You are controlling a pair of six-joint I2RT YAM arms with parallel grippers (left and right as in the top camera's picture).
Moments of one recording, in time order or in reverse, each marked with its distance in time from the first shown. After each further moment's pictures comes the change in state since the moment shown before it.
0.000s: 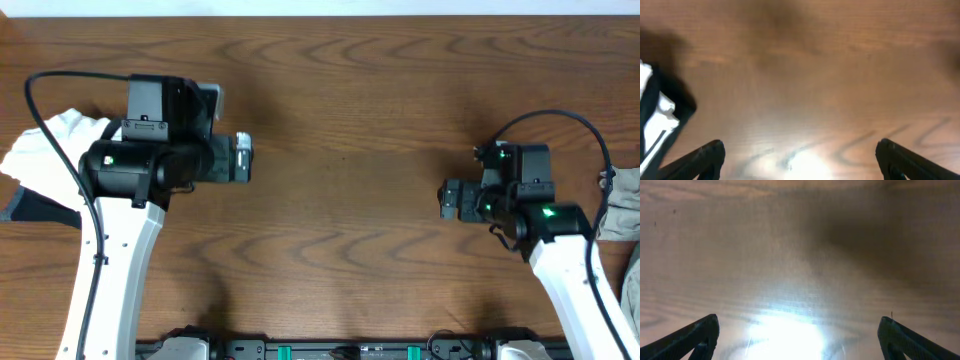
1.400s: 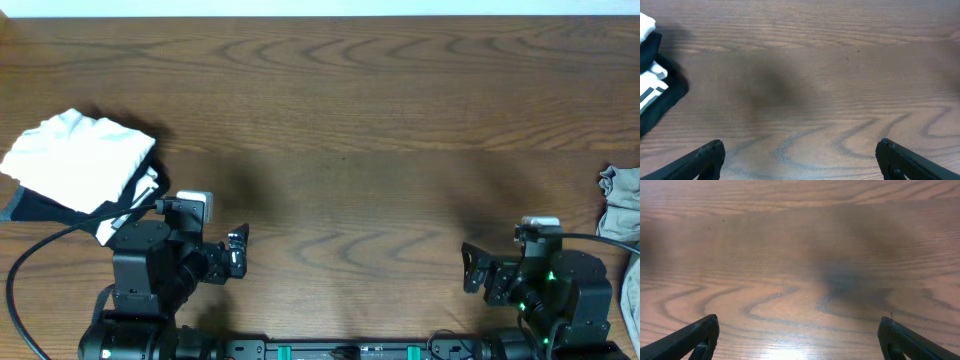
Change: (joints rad) left arm 0.000 -0.752 -0.622 0.208 0.020 -0.033; right arm 0.000 -0.758 -0.078 -0.364 0.035 0.027
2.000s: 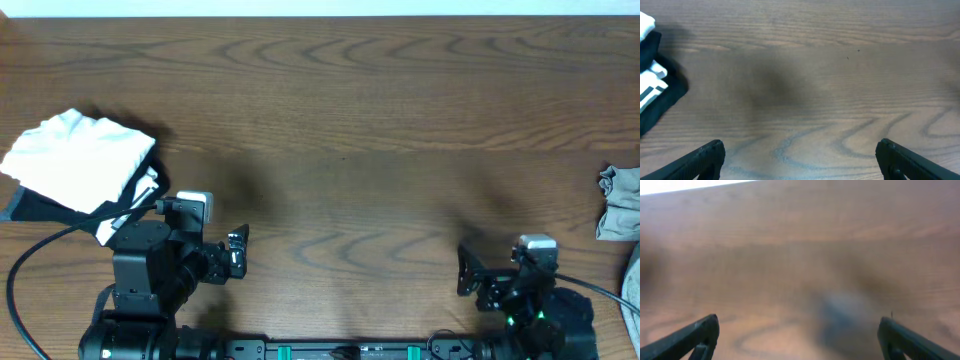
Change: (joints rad) left arm 0.000 0.000 0.000 -0.003 0.000 0.000; right arm -0.002 -0.365 -0.304 0.235 0.000 -0.005
